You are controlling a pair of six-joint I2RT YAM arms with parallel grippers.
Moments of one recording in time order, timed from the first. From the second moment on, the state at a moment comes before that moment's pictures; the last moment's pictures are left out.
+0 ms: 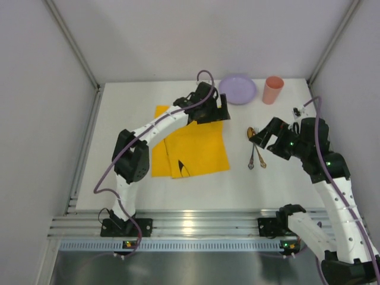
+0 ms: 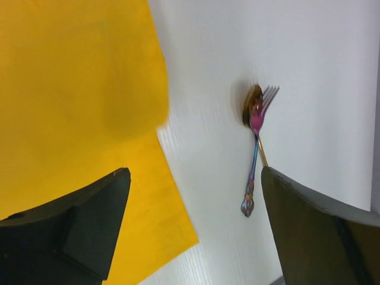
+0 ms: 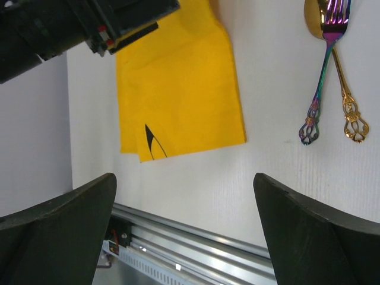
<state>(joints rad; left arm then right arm) -0.66 2.03 1.83 -0.52 0.01 -0.69 0.16 0.80 1.02 -0.80 -0.30 0.63</state>
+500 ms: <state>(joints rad) -0.55 1.80 1.54 -0.55 -0.02 -0.66 0.16 1.03 1.02 -0.76 -0.39 0.58</state>
